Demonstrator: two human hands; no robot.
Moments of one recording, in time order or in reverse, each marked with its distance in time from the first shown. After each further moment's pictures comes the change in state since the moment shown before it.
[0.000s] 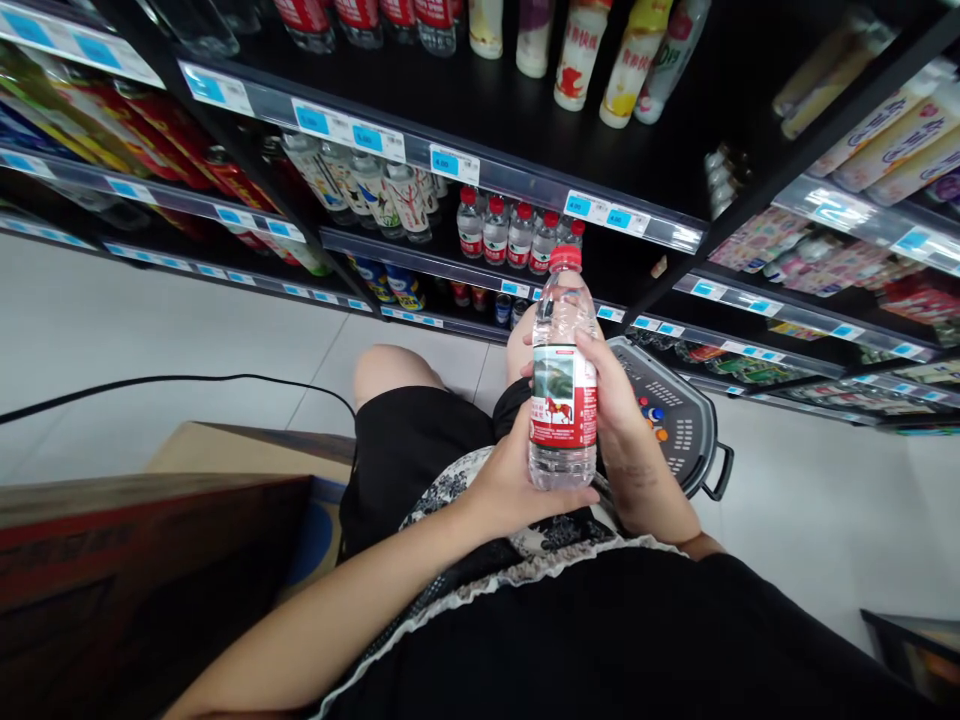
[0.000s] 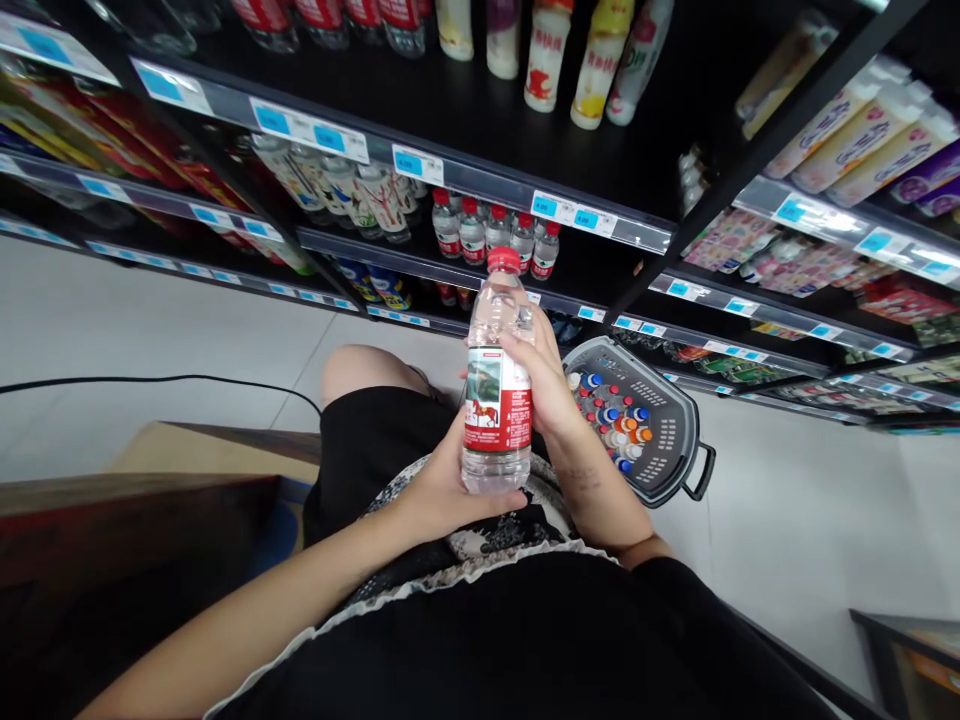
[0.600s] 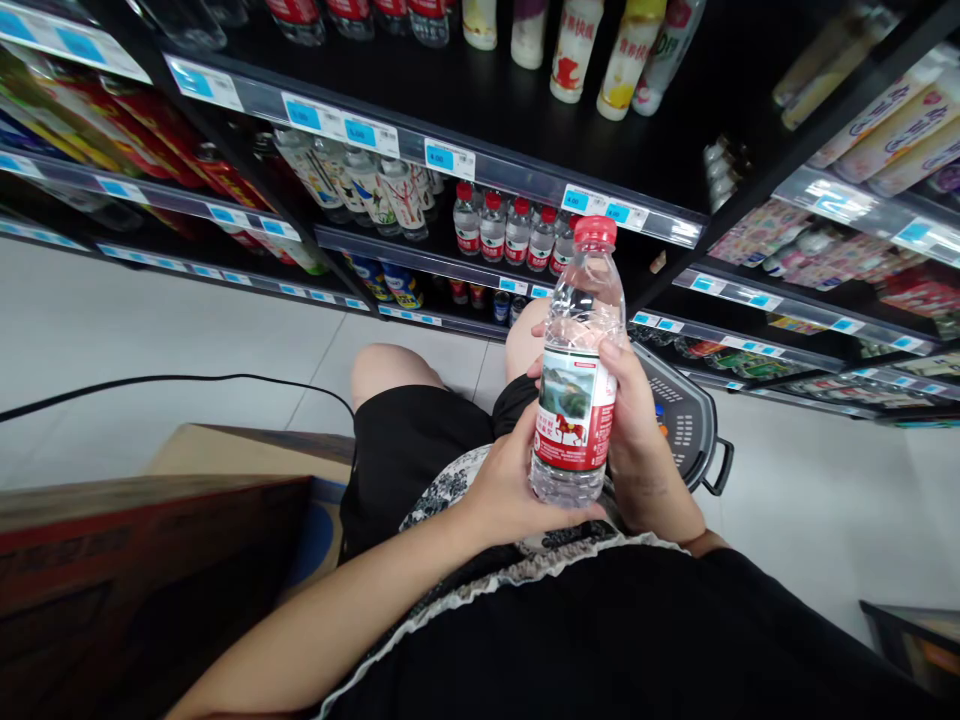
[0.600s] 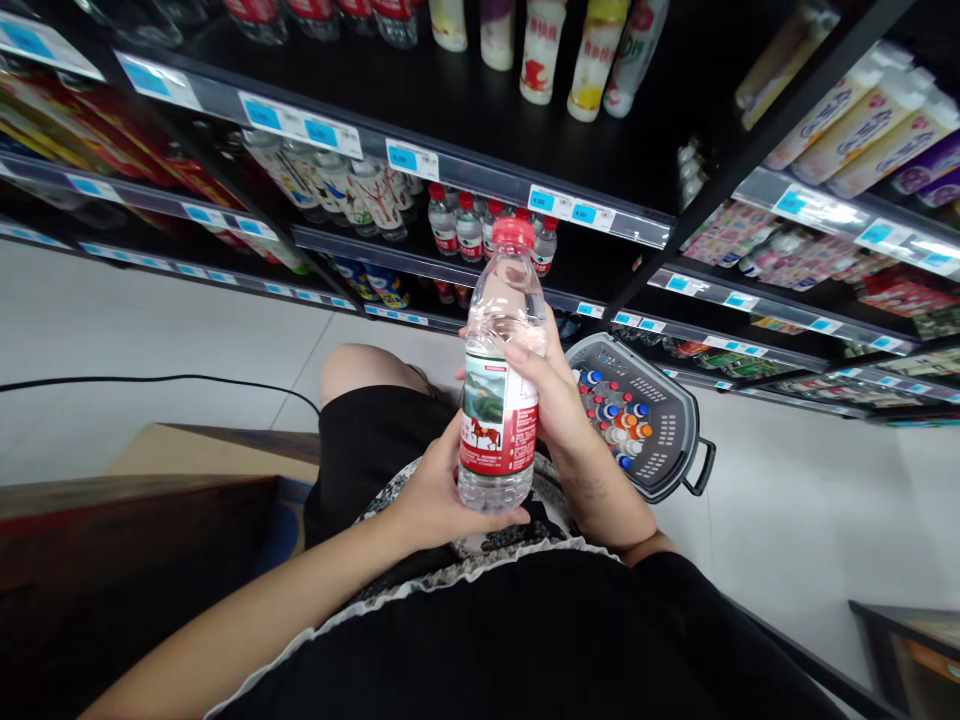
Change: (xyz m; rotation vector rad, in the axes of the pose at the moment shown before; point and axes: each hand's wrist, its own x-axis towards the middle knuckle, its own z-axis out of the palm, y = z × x) left_hand -0.005 0.007 -0.002 0.167 0.013 0.075; right_hand -0.024 -0.015 0.013 0.013 -0.114 -0.119
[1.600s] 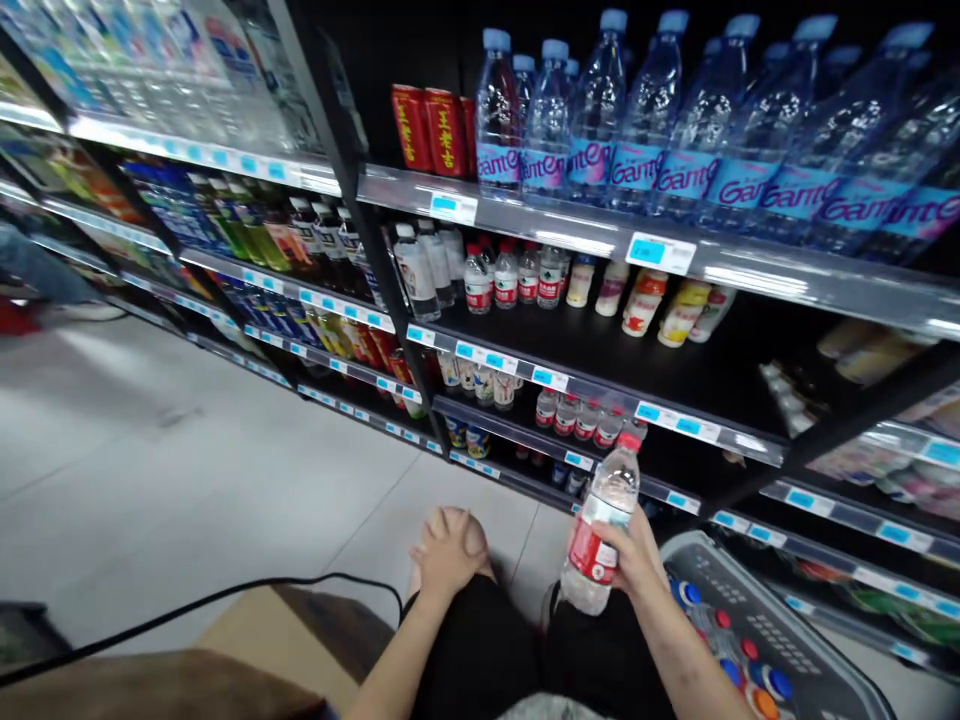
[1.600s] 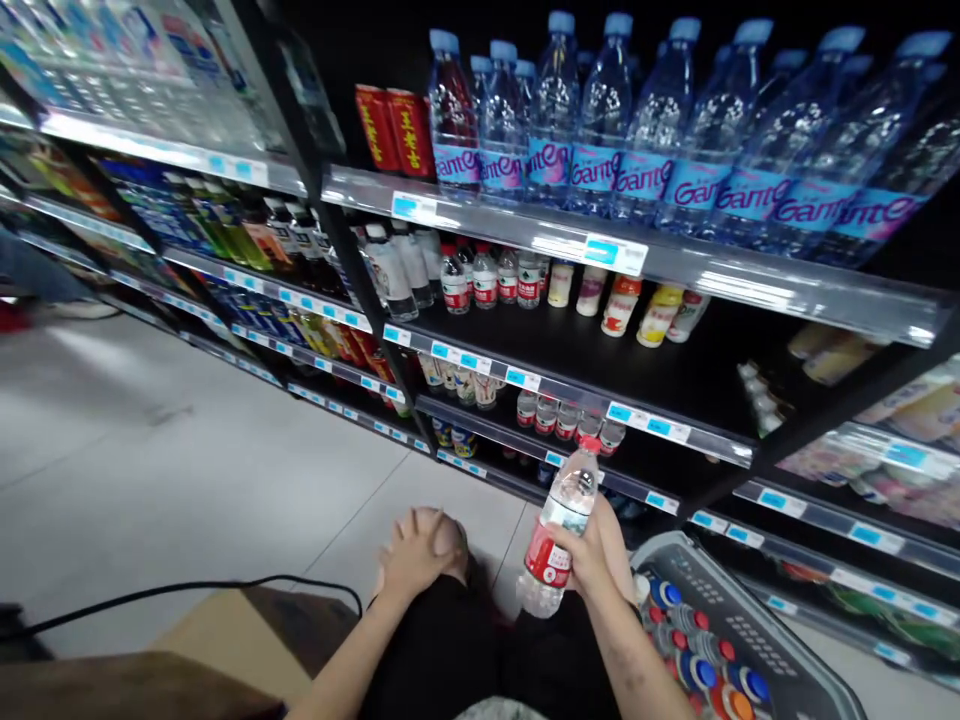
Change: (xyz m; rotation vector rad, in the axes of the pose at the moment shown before) left_hand 0.091 -0.161 -0.219 1.062 0.461 -0.850; right_hand 0.150 0.114 -0.060 -0.130 0.144 0.121
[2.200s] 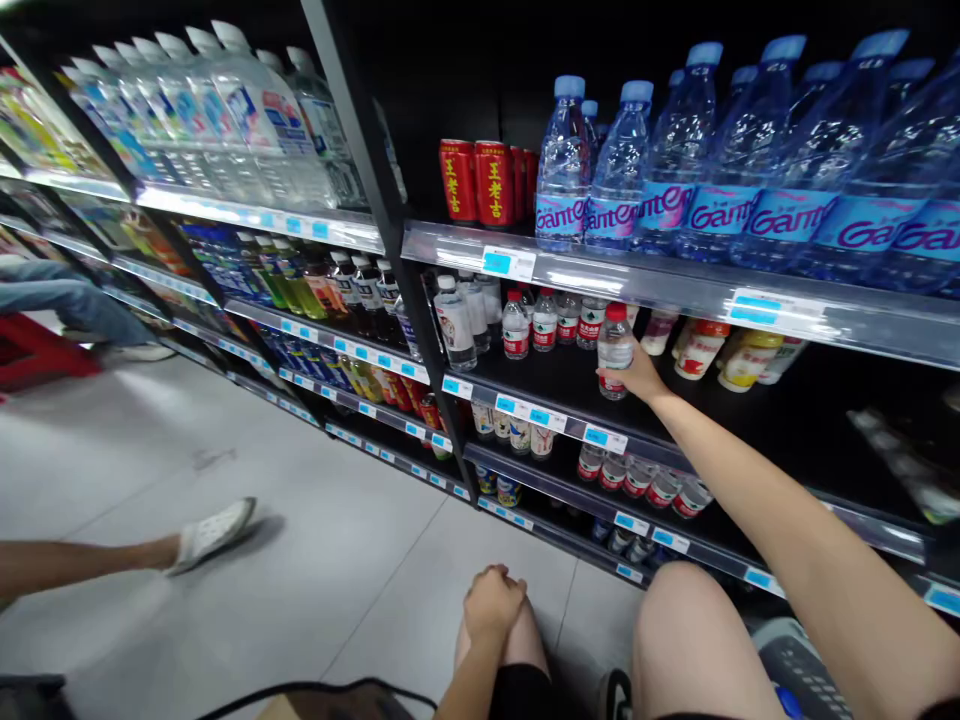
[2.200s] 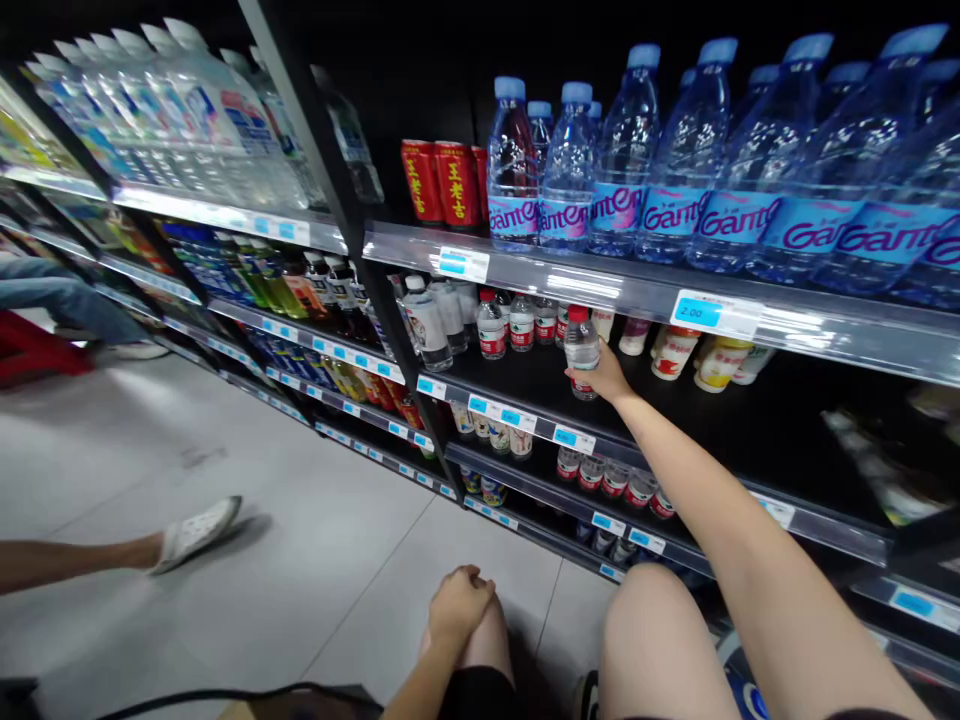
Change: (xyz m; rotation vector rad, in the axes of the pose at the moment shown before) left_hand 0.099 -0.024 0.006 -0.219 -0.073 -0.058; right_hand 0.330 -0.192 0.153 -0.567 -0.137 -0.706
